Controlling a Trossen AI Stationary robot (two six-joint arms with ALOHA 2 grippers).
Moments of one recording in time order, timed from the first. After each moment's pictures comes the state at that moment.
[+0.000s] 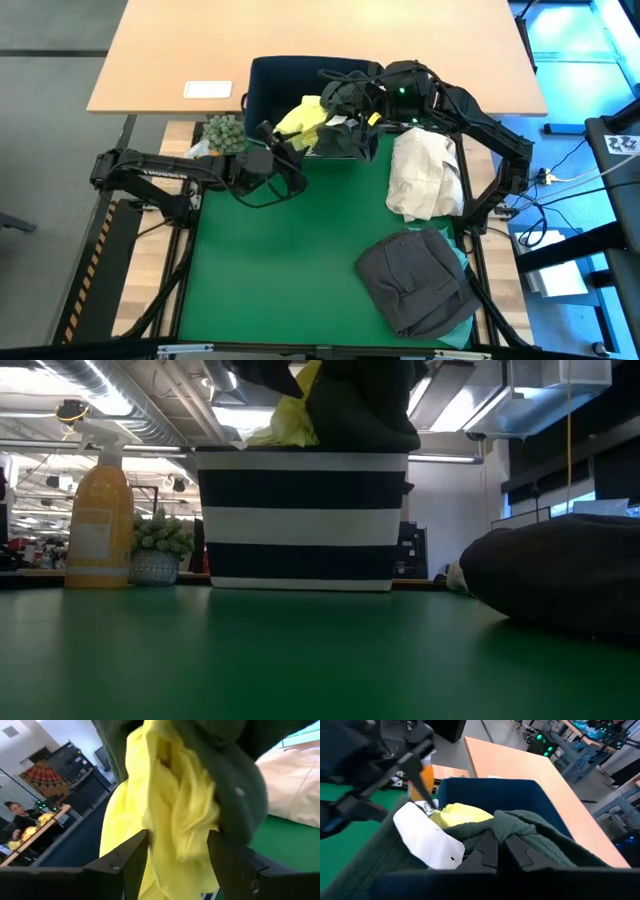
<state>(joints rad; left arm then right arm) 0.03 1.33 1.12 -0.09 -0.82 0.32 -0.27 1.66 2.10 -0.86 0.08 -0.37</state>
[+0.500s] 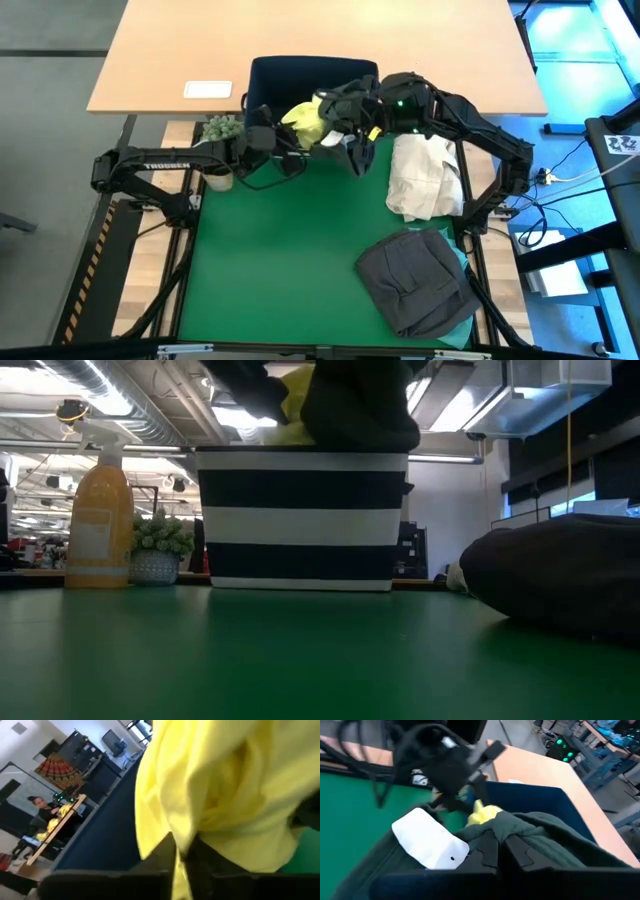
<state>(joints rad) 0.20 1.33 1.12 -0.17 -0.75 0.43 -0.19 1.66 2.10 -0.90 0.06 -0.37</state>
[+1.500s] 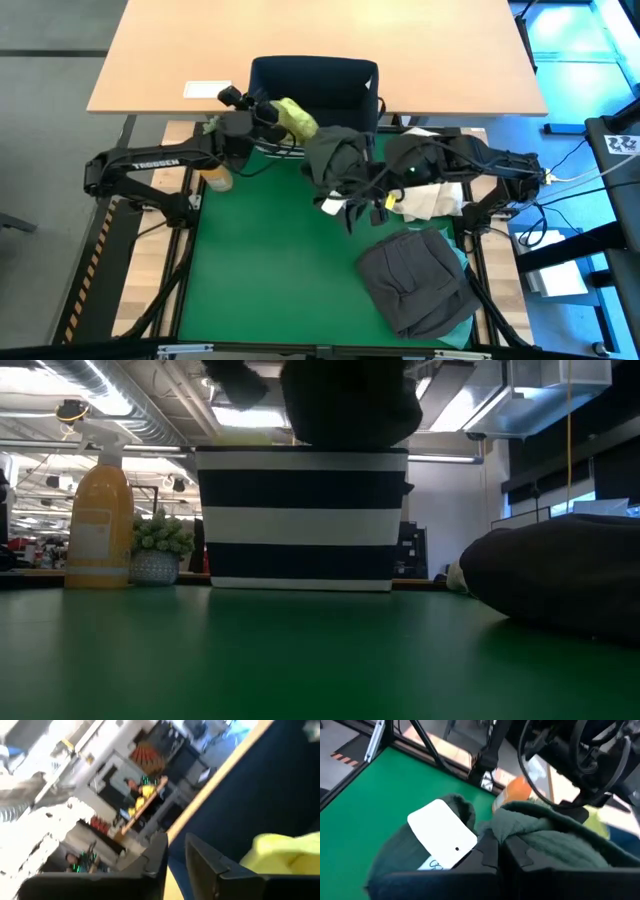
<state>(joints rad) 0.25 1.25 1.12 0.06 -1.14 0.77 0.16 1.64 2.10 -0.98 0.13 -0.40</state>
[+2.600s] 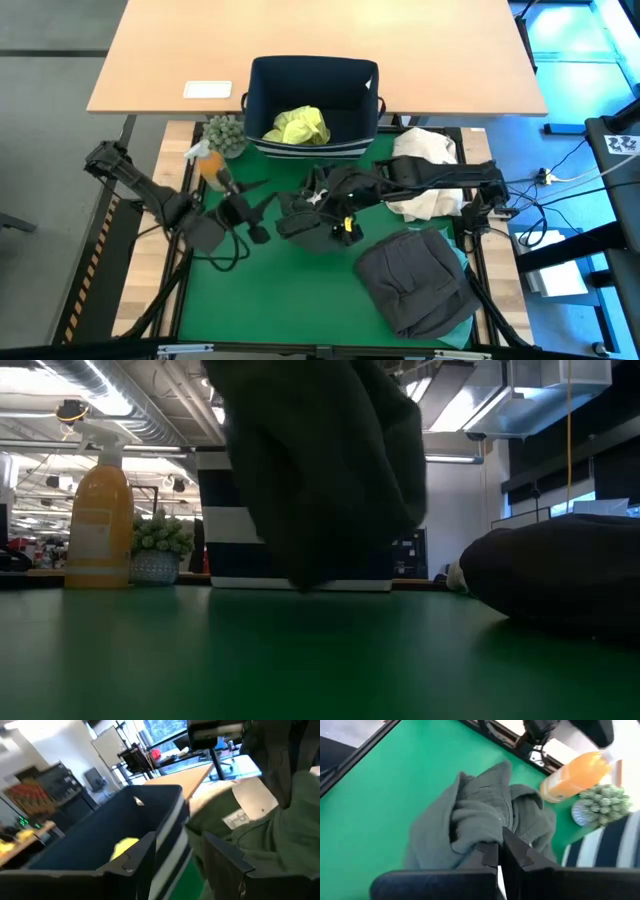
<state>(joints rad) -0.58 1.19 1.12 -0.42 -1.29 -0.03 0.15 1.86 2.10 -1.01 -0.02 -0.43</state>
